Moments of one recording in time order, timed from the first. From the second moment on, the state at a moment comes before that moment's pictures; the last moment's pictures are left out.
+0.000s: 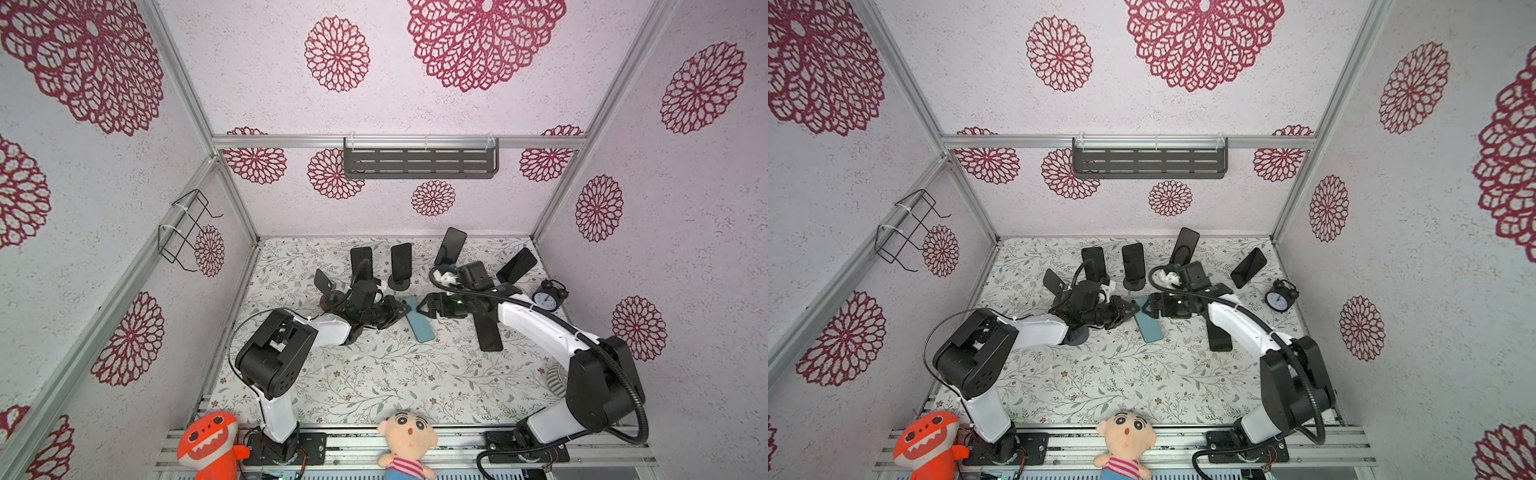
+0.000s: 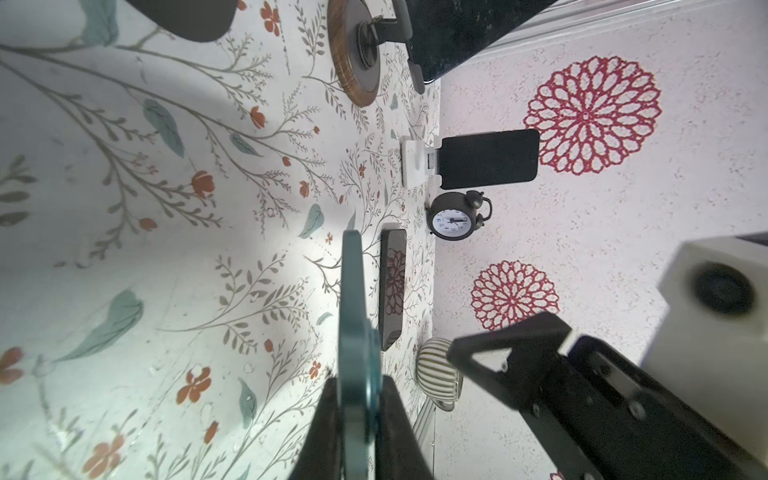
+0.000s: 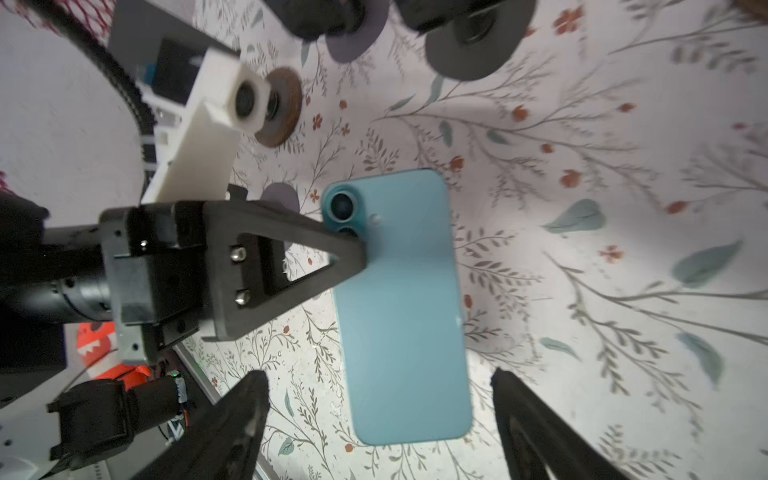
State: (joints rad) left arm -0.57 1.82 0.89 0.46 0.51 -1.12; right arm 0.36 1.49 1.05 -0.48 -0.56 0.36
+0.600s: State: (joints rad) left arm -0.54 1.78 0.84 0.94 0.61 -1.19; right arm 0.25 1.47 0.79 0.01 -1.12 0.57
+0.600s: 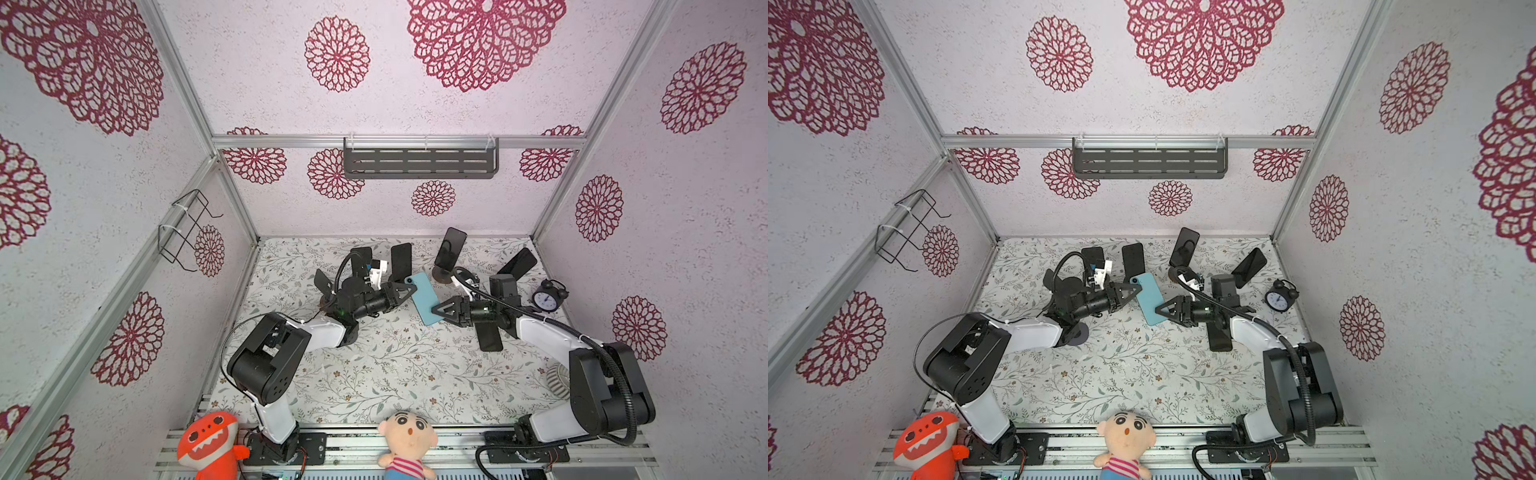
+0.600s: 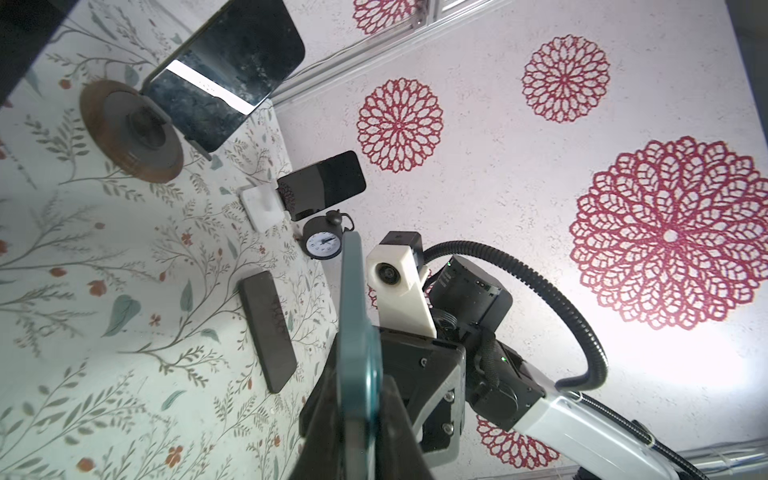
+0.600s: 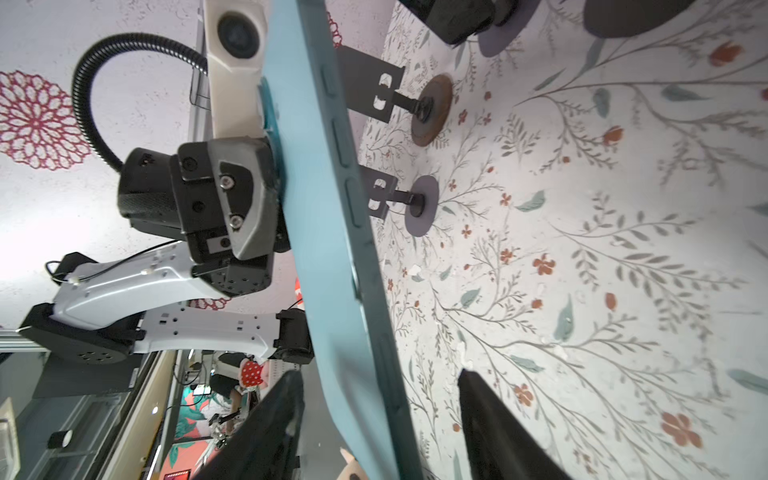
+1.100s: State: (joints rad) left arm -0.52 1.78 0.82 0.91 0.59 -1.20; right arm 0.27 1.45 0.91 -0.18 -0.99 0.43
